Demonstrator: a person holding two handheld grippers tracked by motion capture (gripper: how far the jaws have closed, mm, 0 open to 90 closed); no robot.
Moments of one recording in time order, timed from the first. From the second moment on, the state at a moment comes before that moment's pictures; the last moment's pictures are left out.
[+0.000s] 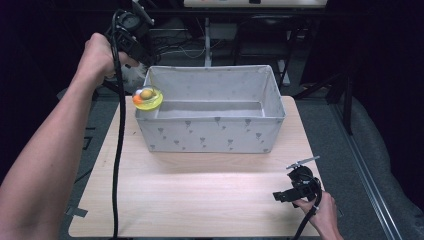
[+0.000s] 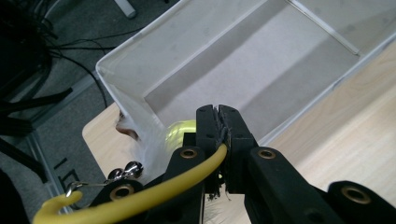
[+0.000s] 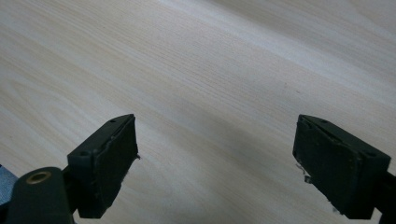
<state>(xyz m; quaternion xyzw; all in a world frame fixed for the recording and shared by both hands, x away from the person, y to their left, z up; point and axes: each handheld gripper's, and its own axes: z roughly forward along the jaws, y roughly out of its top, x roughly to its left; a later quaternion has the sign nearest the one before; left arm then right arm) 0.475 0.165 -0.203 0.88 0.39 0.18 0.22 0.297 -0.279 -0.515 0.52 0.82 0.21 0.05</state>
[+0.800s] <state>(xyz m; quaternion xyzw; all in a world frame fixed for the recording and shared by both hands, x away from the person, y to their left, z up) 0.493 0.145 -0.239 0.89 0.39 0.16 0.20 0.295 -0.278 -0.515 0.53 0.82 0.22 0.04</state>
